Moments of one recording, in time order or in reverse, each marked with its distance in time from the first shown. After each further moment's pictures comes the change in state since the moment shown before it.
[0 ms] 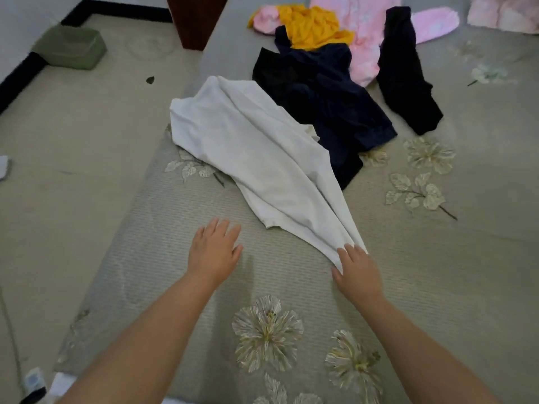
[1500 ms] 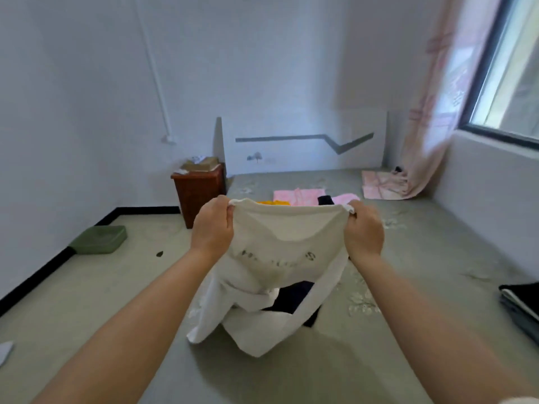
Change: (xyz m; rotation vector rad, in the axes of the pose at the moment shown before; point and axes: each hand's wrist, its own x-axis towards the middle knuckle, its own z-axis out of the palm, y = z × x) left_hand -0.136 0.008 -0.351 -0.502 1.088 0.326; right_hand -0.069 -0.111 -0.380 0.490 1.001 0.174
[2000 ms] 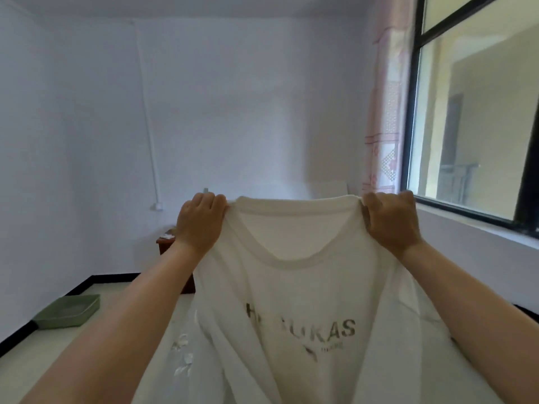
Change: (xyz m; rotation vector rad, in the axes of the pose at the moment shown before) left_hand 0.003 0.106 -0.176 0.409 0.365 0.529; right_hand -0.011 -0.082 -0.239 -0.538 0.496 -0.852
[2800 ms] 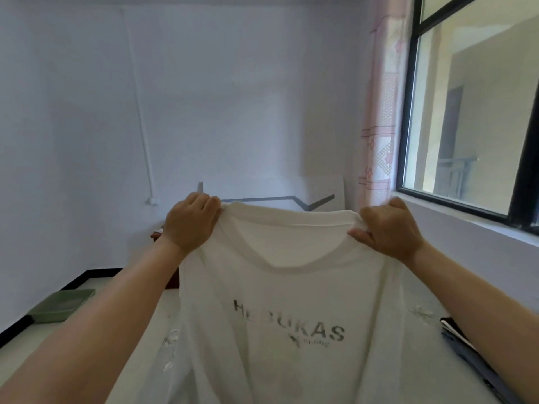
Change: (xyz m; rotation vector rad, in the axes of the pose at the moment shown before) left_hand 0.007 0.013 0.029 0.036 0.130 0.238; right_hand -0.028 0.049 0.024 0.120 0.091 -0.275
